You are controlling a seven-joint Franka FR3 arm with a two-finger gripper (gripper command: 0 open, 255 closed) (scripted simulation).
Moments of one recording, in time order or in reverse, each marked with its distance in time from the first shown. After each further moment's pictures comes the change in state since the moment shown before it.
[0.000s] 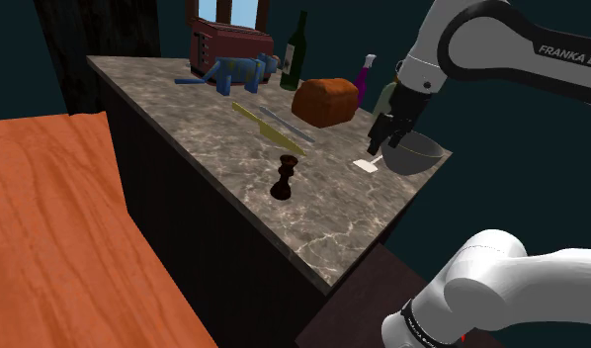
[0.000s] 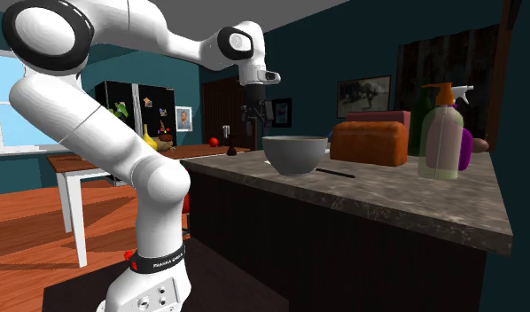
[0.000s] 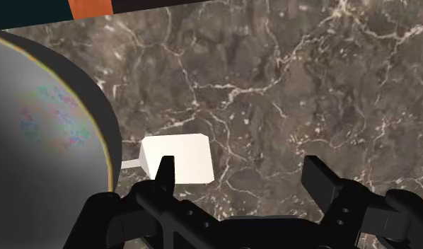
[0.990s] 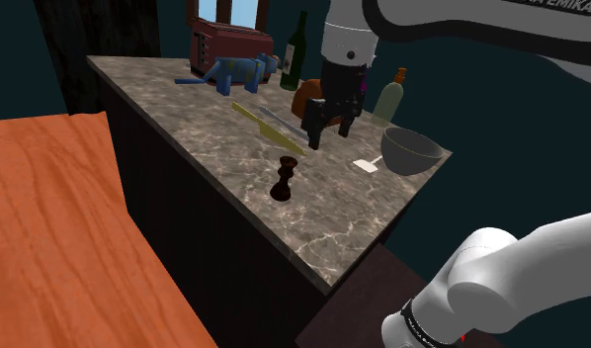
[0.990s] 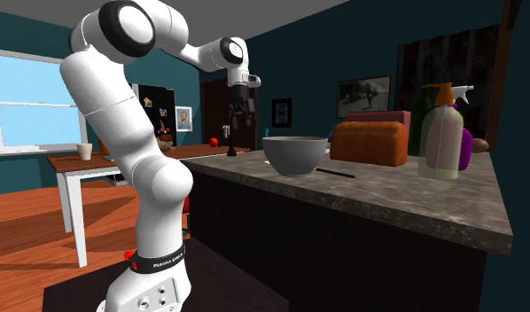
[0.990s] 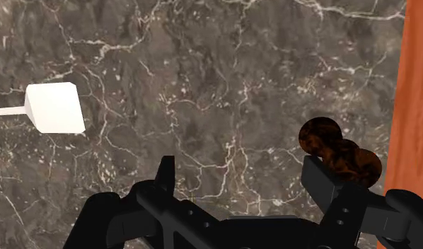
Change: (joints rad) arm 0.074 0.351 0.304 0.353 0.063 -0.121 0.286
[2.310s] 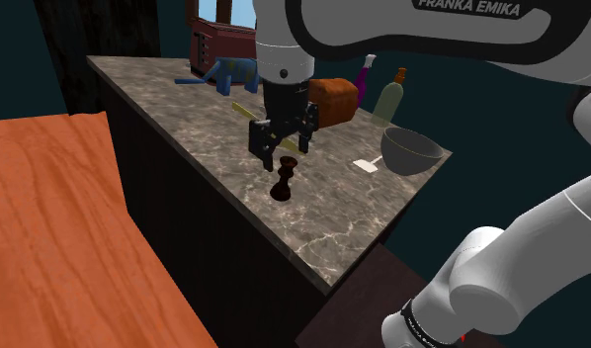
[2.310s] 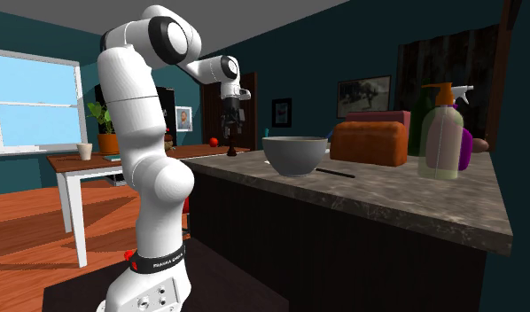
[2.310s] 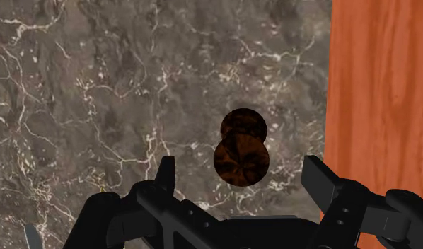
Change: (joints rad) arm 0.041 0.244 0.162 0.152 -0.035 -0.006 0.190
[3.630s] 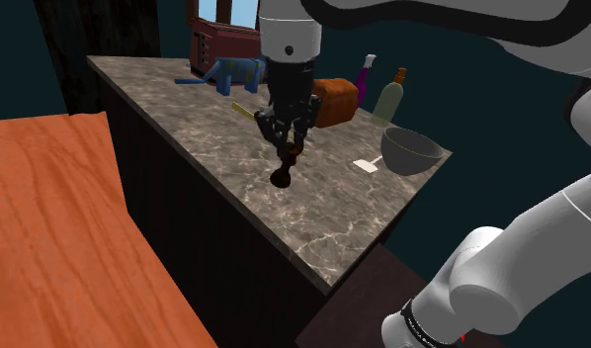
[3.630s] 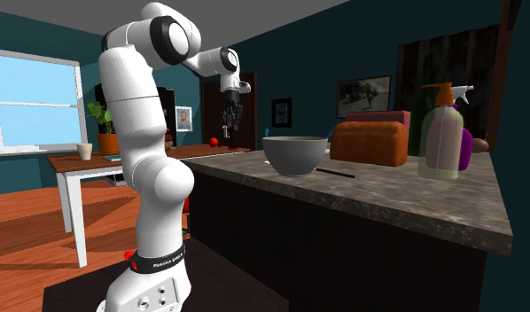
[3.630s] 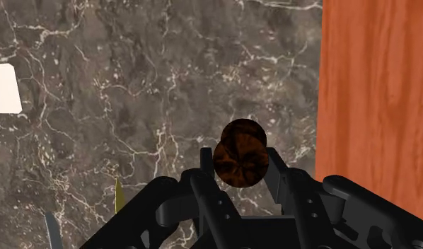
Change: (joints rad) arm -0.002 0.009 0.000 0.087 -0.005 -0.078 -0.004
